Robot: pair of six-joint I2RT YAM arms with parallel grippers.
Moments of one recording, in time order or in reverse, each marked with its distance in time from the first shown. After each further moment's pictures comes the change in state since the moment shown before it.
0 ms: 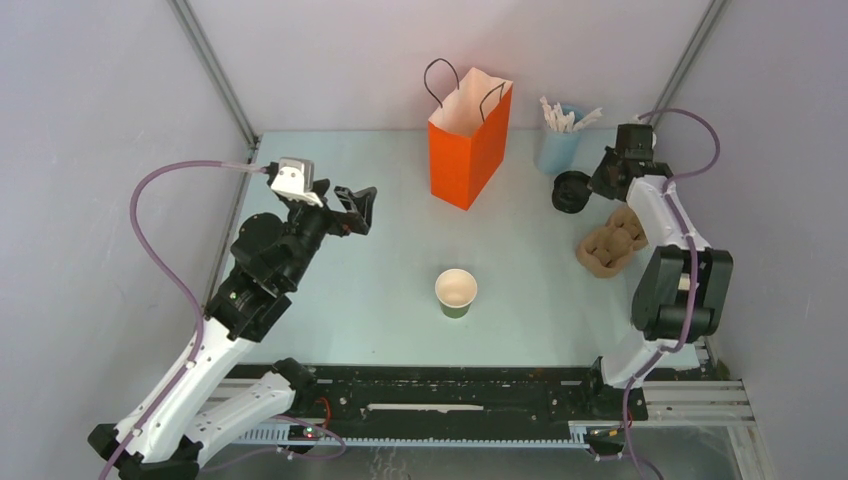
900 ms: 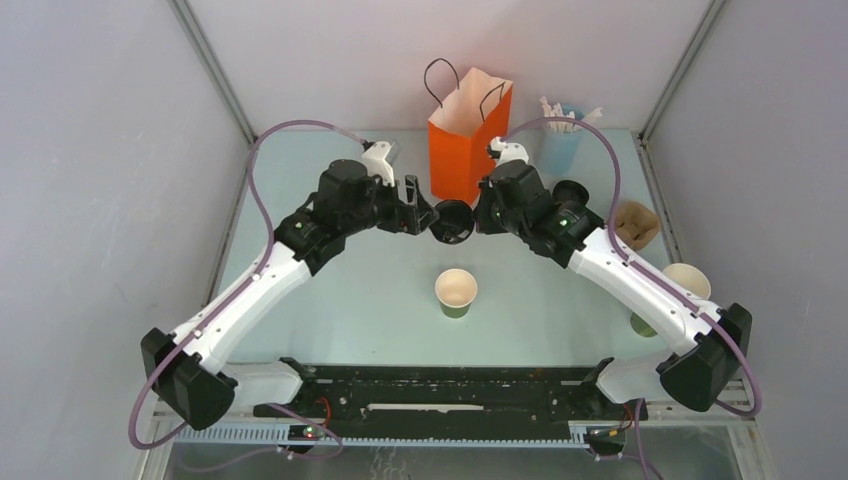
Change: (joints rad) left arm 0.000 0.447 0.214 -0.227 0.420 -0.224; right arm 0.832 -0.356 -0.058 -0.072 0.162 0.101
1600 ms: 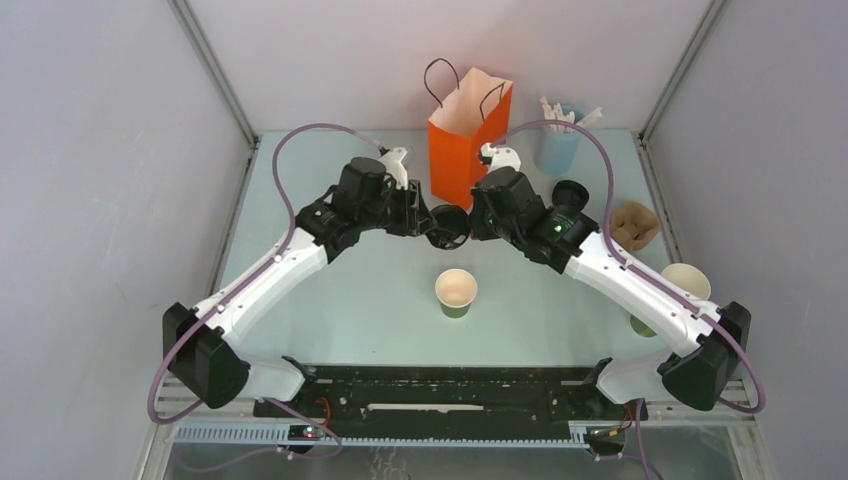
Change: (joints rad) left arm 0.000 0.125 0.034 -0.065 0.052 -0.032; right arm 0.080 0.001 0.016 -0.035 0.084 0.003
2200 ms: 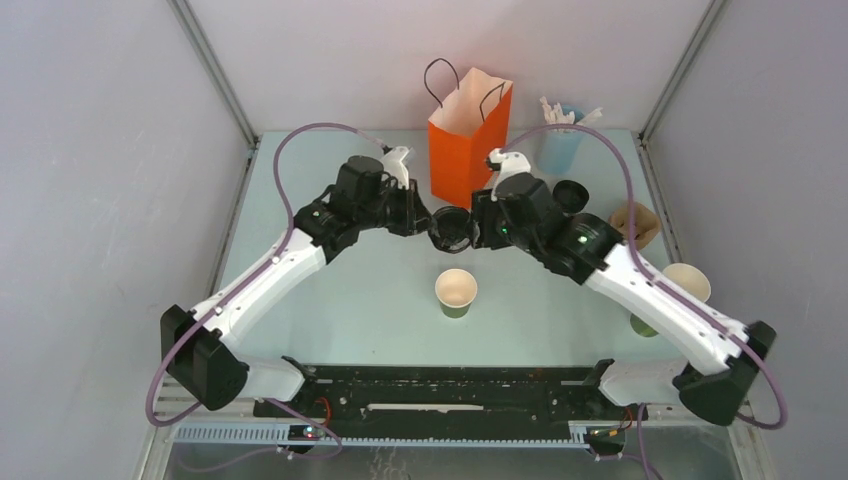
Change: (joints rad) left arm 0.000 -0.001 0.000 0.013 0.058 0.009; right arm 0.029 -0.067 0.000 -0.070 -0.028 -0.034
